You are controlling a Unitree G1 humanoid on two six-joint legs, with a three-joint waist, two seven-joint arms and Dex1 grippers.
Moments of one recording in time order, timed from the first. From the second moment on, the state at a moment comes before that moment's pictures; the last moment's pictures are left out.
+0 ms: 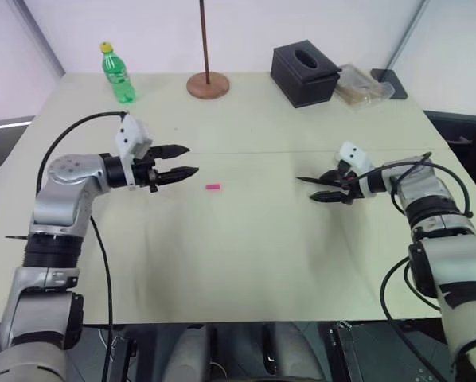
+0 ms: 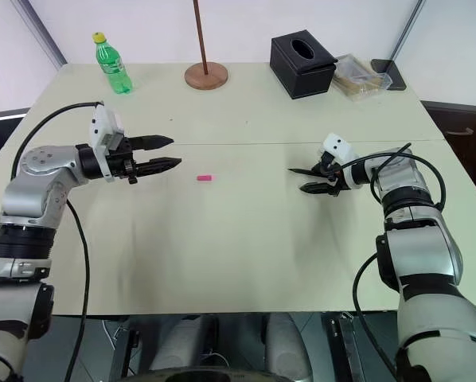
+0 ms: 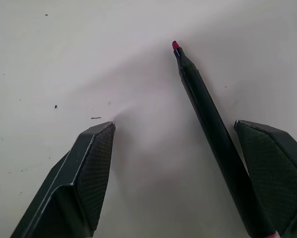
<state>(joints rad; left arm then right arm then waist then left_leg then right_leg) -0.65 0.67 0.04 0.19 -0.40 0.30 -1.16 -1.04 -0.63 0.13 1.18 -0.11 0.02 1.23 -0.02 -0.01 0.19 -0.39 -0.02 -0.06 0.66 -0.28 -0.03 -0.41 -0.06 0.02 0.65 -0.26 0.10</state>
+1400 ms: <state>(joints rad) -0.62 0.76 0.05 0.30 -0.39 0.29 -1.27 -1.03 -0.63 0.13 1.05 -0.13 0.04 1.23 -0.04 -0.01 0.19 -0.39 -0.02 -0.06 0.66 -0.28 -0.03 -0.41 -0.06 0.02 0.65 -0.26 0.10</state>
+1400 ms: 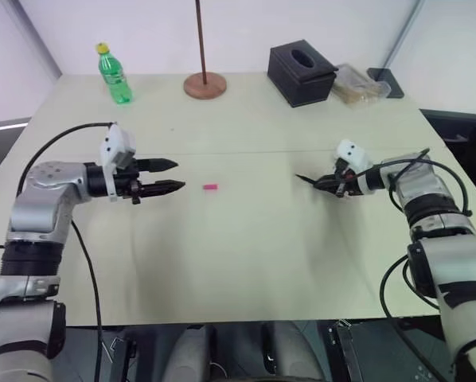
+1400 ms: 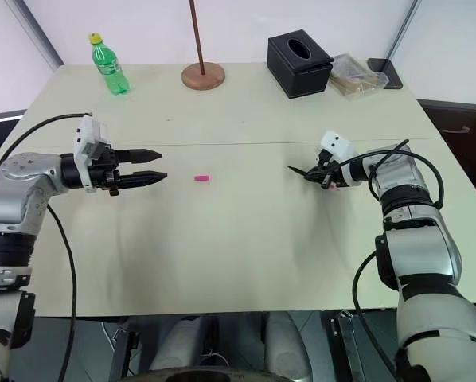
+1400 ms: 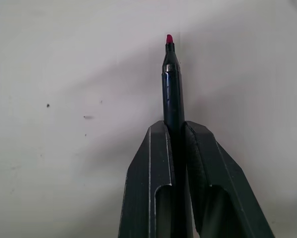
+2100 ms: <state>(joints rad) -0.98 0.56 -0.10 1.12 -0.07 -0.24 -1.37 -0.77 -0.71 0.23 0.10 -0.09 0.32 1.34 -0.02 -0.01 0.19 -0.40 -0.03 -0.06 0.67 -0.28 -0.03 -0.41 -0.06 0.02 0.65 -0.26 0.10</state>
